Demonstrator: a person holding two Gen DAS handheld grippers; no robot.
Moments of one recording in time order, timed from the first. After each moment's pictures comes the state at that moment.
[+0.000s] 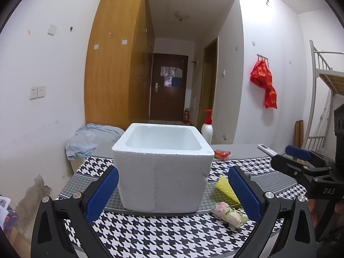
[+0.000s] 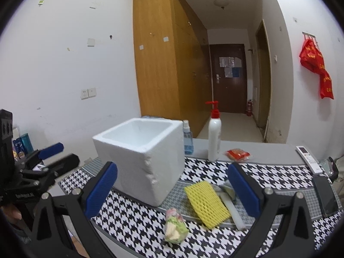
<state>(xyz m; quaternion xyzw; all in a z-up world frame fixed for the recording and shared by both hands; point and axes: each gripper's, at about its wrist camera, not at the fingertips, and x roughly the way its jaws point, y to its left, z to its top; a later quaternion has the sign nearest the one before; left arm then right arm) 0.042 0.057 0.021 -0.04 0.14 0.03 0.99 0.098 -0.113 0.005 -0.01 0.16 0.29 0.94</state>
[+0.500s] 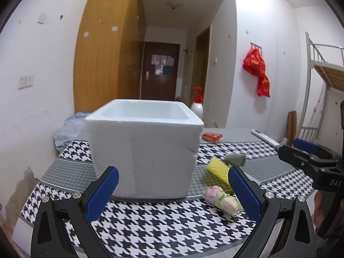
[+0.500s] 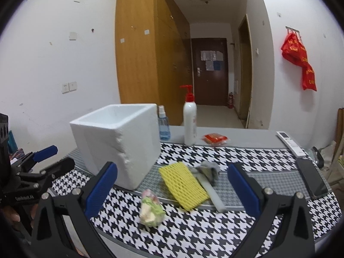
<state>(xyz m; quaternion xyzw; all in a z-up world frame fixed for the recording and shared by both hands) 0.065 0.034 -0.021 -0.04 0.18 -0.01 0.98 0.097 -0.137 -0.022 -0.02 0.19 0.23 0.96</state>
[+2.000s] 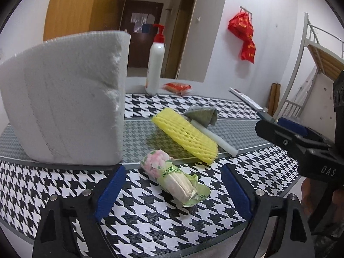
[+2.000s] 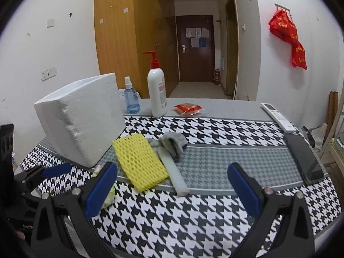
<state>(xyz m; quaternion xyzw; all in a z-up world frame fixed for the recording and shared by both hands) 0.135 -0.041 -0.077 -0.07 0.32 -0.08 0.94 0.148 -0.182 -0.061 -0.02 0.27 0.19 0.95</state>
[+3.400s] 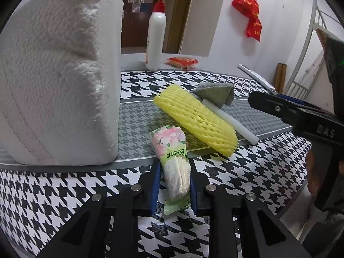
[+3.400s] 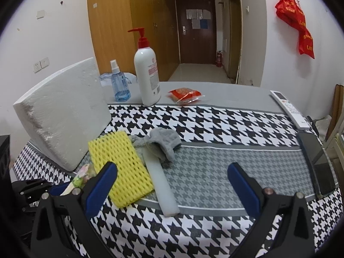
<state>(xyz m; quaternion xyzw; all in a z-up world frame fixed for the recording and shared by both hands) 0.181 -0.042 -0.098 -0.04 0.40 -0.08 0.91 0.214 -0.176 -0.079 -0.03 0.34 0.18 0.92</state>
